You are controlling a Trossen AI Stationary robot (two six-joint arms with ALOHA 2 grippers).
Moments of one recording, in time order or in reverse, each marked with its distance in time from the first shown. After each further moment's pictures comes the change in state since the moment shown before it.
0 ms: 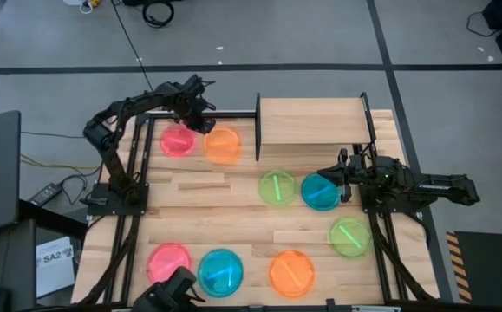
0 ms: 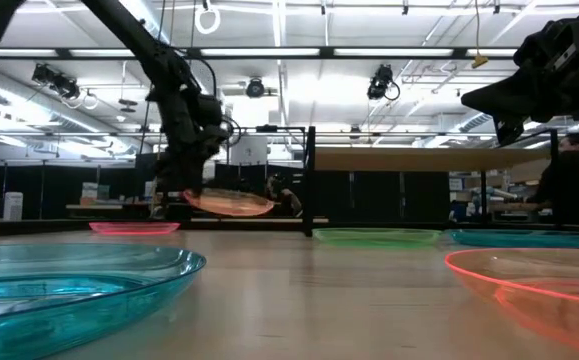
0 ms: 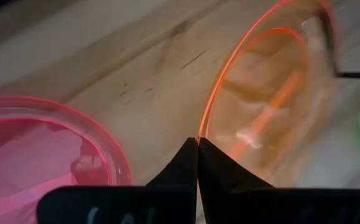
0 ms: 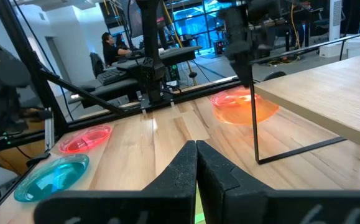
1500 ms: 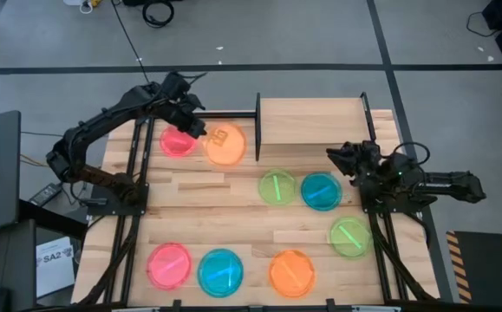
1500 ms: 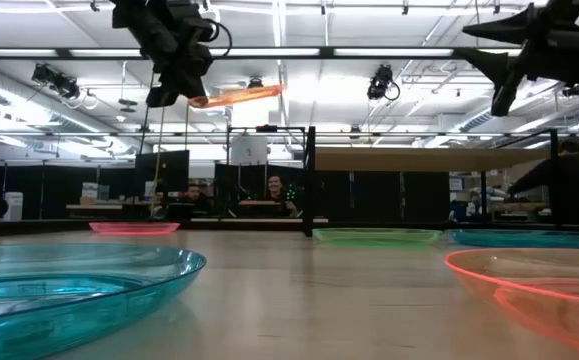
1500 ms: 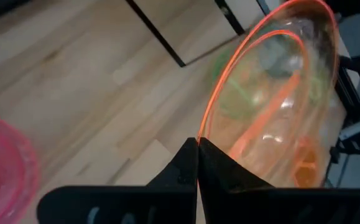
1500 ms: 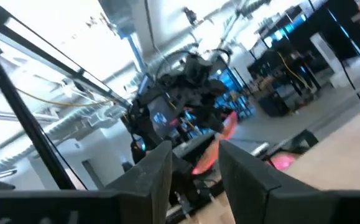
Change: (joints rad) left arm -0.165 -0.405 0.001 -0.082 0.137 -0.076; right arm 0.000 0.127 0.016 0.472 0.135 0.349
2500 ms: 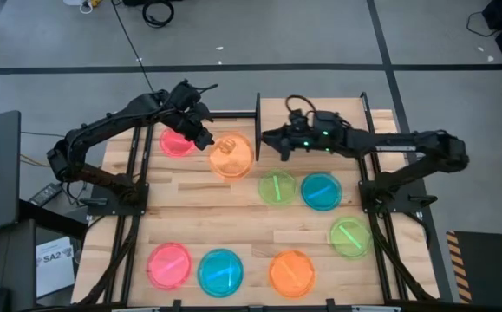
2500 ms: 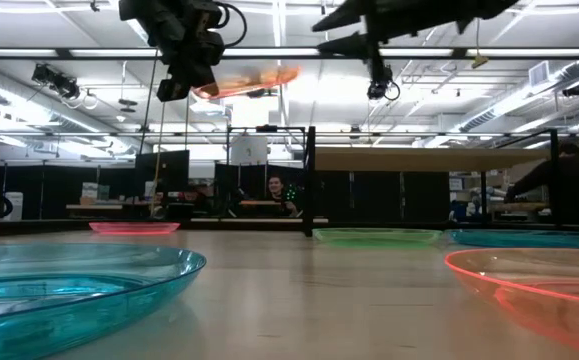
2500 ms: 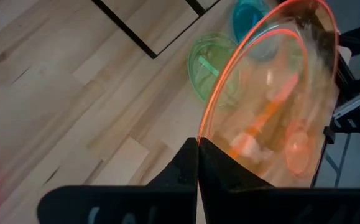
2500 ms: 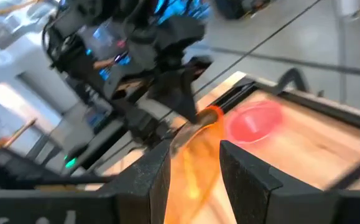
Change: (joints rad) left arm -0.143 0.001 0.001 0.044 -0.038 -0.043; right arm -0.113 1.140 0.920 -0.278 -0.194 0.005
